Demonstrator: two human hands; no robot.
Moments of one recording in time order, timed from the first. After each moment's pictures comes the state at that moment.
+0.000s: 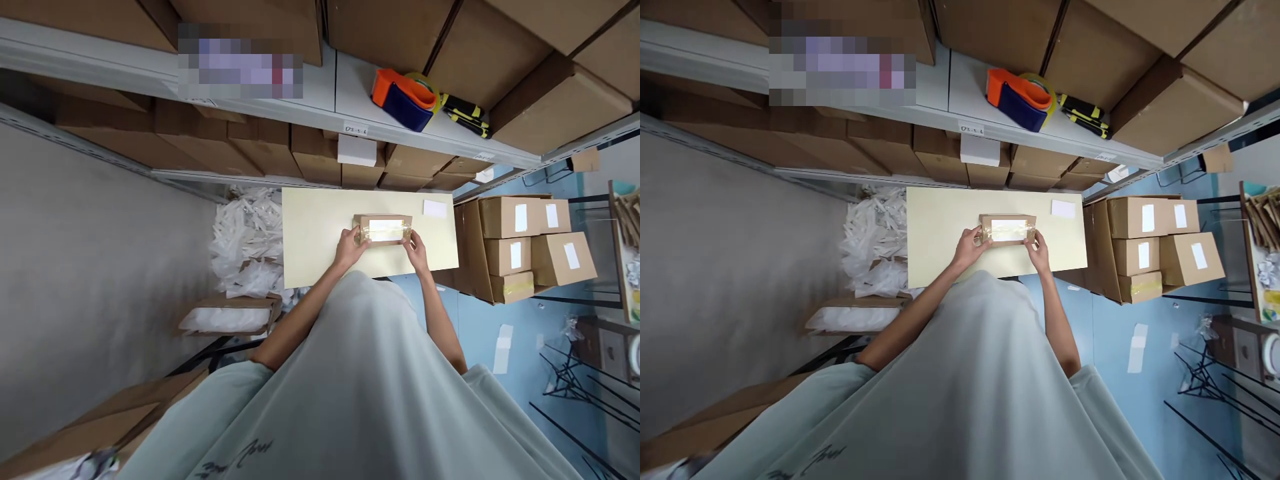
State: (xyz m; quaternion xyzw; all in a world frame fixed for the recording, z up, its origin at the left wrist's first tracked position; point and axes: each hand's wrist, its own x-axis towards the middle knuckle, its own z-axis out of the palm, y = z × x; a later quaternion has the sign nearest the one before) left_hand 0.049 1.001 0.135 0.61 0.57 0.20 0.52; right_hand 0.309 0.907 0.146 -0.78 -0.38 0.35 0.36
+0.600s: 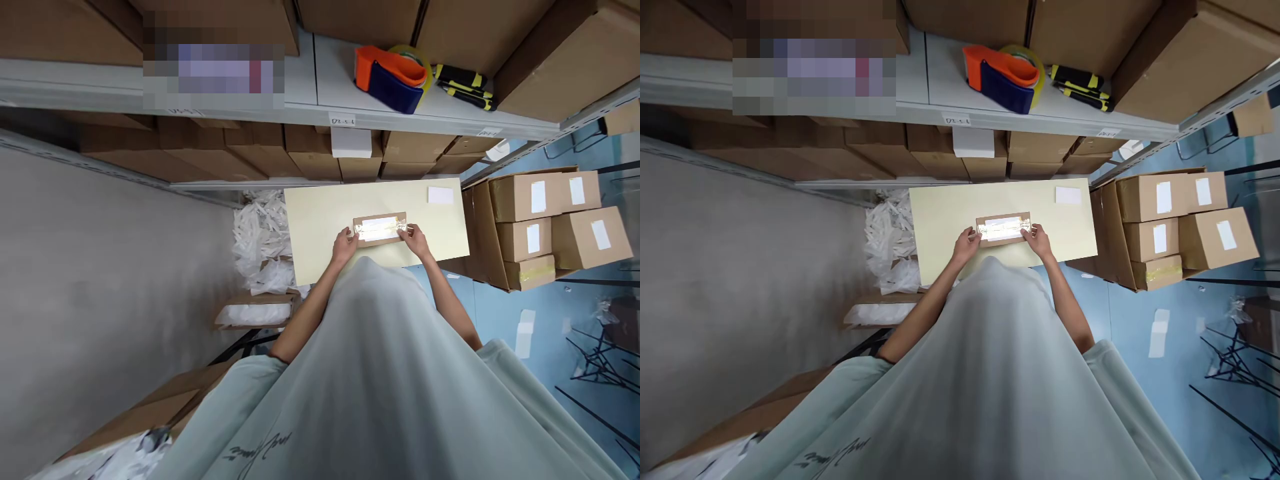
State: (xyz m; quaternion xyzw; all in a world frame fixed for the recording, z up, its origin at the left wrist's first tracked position) left_hand 0.033 1.002 0.127 0.51 0.64 0.14 0.56; right_hand 0.304 0.928 0.155 -0.81 -0.36 0.40 0.22
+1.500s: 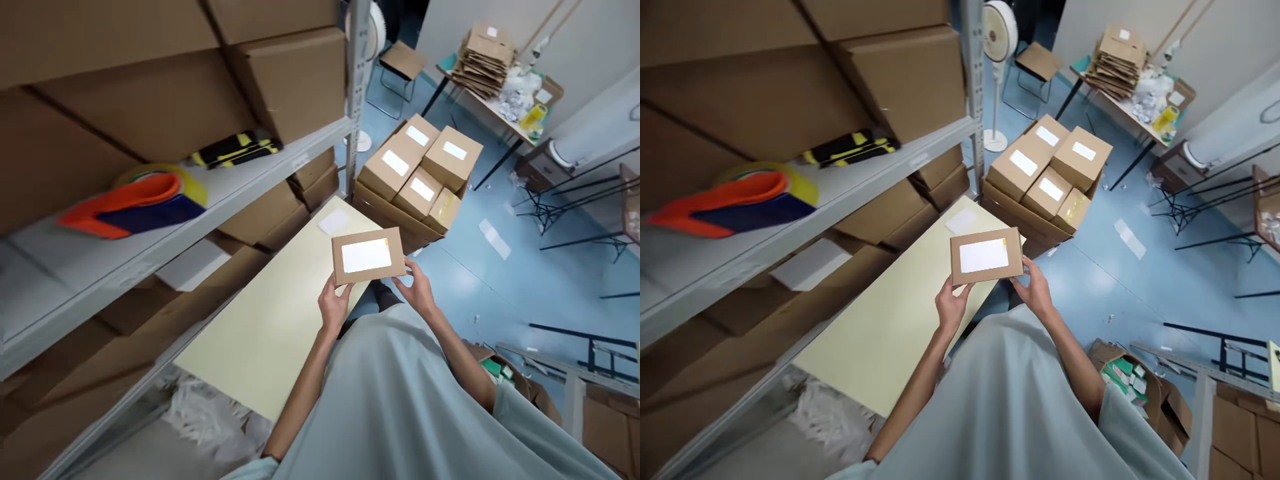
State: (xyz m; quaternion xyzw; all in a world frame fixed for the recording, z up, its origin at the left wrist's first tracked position) left_hand 0.173 0.946 0.170 0.77 0.31 0.24 0.51; right_hand 0.304 0.727 0.285 -0.87 -0.21 0.06 0.44
